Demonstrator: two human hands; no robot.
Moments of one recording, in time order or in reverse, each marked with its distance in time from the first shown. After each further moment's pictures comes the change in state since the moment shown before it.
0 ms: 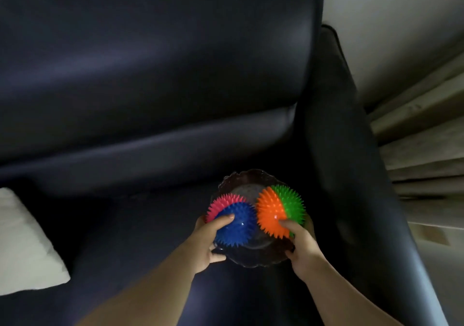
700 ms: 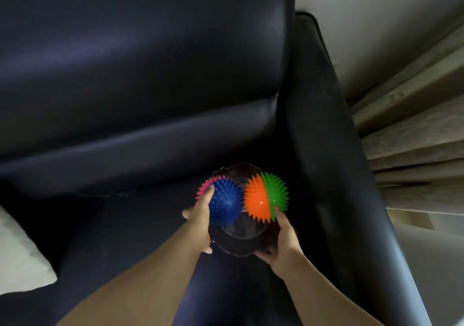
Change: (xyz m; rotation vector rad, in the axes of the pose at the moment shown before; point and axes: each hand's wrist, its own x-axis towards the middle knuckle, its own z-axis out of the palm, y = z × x) left_hand 0.006 0.021 0.032 -0.066 0.263 -0.160; right_hand -0.001 0.009 0.004 0.162 0.066 0.220
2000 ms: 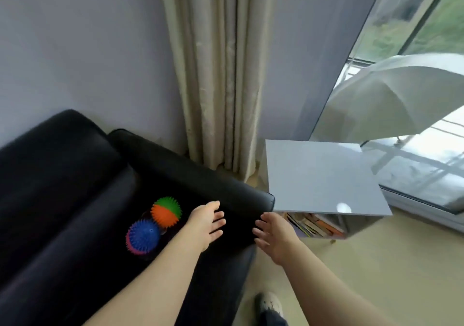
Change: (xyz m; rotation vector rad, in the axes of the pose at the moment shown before) left_hand -0.255 -0.218 -0.051 0.821 -0.648 0.614; right_hand -0.256 0.194 -0.192 0.745 0.071 -0.460
